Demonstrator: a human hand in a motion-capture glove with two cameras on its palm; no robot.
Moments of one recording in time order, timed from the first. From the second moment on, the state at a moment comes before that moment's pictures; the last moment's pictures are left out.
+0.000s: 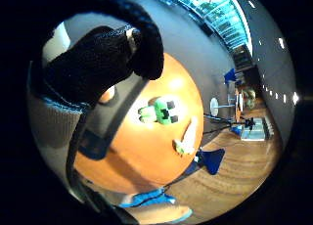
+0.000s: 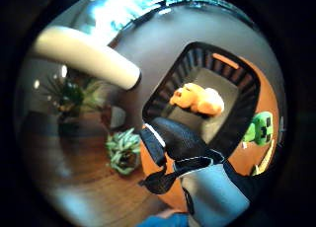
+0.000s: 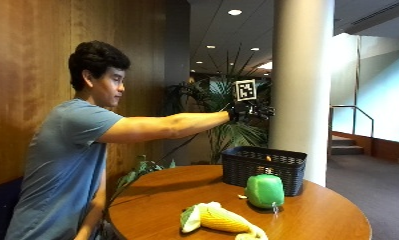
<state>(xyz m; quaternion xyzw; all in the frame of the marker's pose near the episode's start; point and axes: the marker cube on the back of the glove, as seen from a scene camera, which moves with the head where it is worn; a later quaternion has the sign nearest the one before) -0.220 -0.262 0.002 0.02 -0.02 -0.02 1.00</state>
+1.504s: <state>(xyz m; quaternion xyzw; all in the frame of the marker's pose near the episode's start) 0.169 -0.042 0.145 -0.08 -0.02 0.11 0.99</state>
